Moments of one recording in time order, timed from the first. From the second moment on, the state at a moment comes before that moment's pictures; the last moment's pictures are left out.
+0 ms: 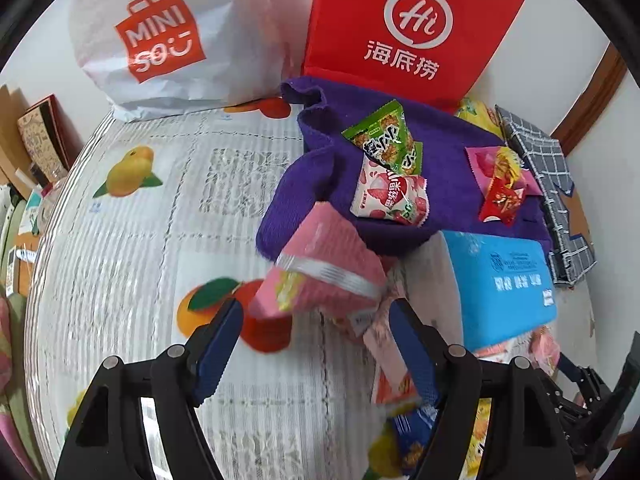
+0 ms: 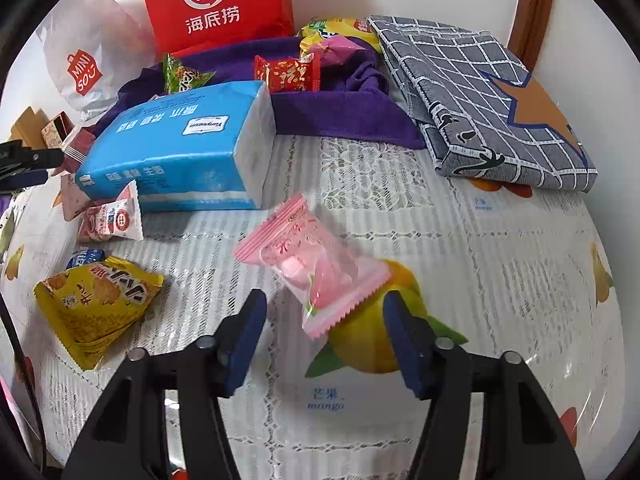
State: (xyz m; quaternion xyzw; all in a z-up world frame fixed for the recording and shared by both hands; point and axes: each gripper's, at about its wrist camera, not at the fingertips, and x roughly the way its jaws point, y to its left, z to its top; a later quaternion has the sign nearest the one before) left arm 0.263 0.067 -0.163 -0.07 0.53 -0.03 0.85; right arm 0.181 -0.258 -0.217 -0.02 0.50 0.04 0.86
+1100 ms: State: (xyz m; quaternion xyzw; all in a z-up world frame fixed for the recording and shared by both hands) left arm 0.278 0.072 -0.179 -0.10 0.53 -0.06 0.84; right arm 0.195 -0.245 -0.206 -0.08 0.46 0.08 0.88
